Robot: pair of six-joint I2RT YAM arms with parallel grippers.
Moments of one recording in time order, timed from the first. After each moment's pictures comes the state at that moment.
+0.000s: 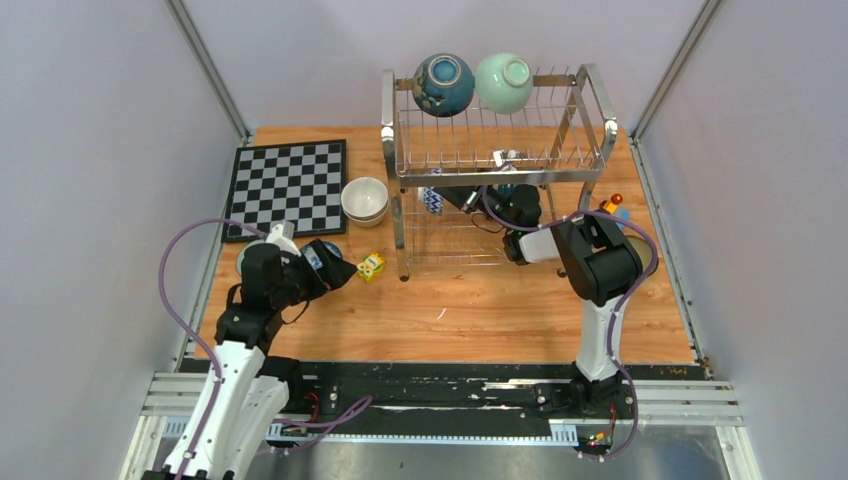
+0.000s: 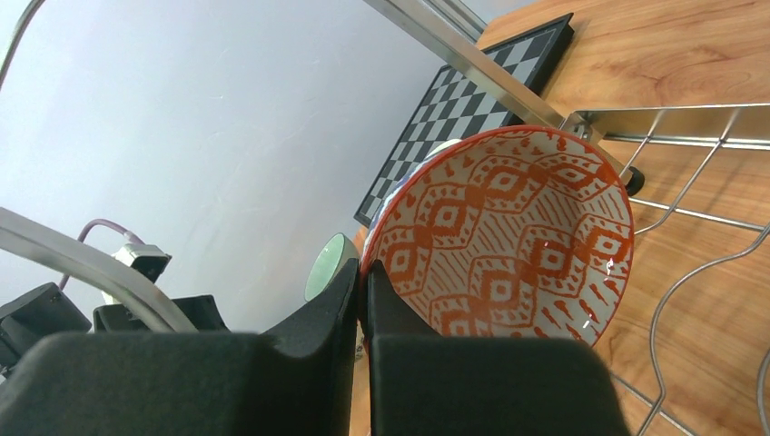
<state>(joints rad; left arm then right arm) -0.10 0.58 0.49 -0.45 0.31 -0.62 0.40 2.01 0.94 1.29 -0.55 1.04</state>
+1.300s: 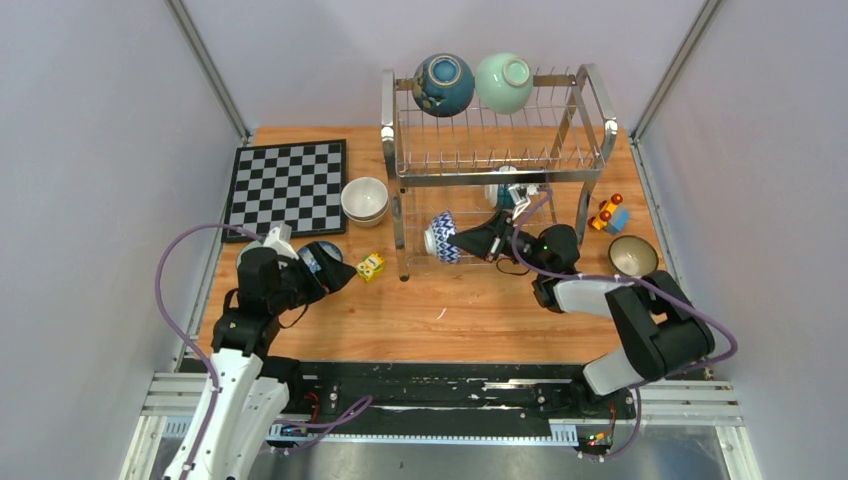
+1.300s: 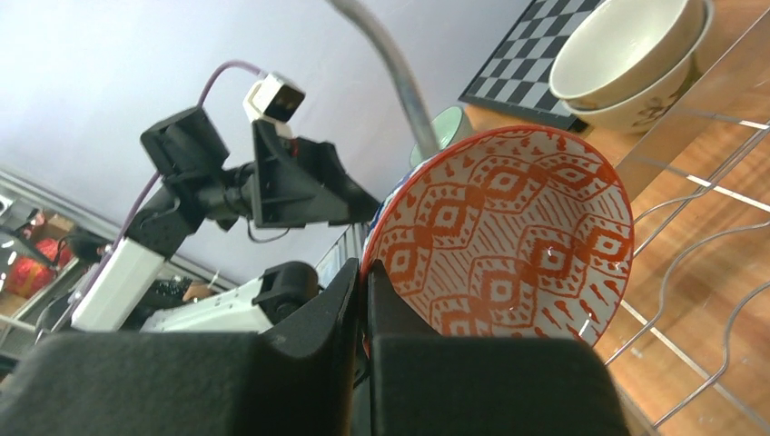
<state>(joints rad) -0.10 0.52 0.50 -0.50 0.32 -0.66 0.43 1.51 0.49 1.28 -0.74 1.05</state>
